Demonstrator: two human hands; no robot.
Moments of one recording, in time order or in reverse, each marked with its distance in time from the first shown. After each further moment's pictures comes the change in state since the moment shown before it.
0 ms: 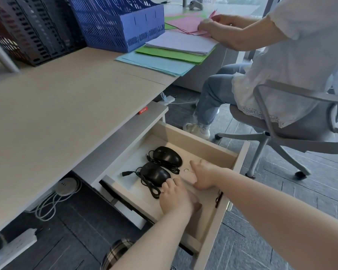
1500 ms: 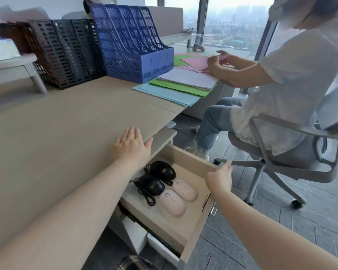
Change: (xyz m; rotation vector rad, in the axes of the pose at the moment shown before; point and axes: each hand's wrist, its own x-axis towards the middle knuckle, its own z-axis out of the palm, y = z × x) left_hand 0.086 -0.093 -0.198 0.016 0.195 0.156; right_hand -0.039 -0.035 -0.034 1.010 0.664 0.548
